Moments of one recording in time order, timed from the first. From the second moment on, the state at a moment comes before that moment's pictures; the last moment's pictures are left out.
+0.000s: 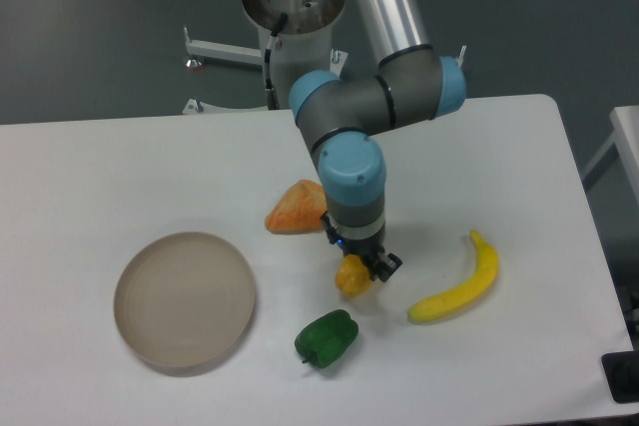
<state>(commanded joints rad) 2.20 -2.11 -1.32 -1.15 1.67 1.16</state>
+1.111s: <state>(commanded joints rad) 2.25 -2.05 -1.32 -1.16 1.66 1.31</state>
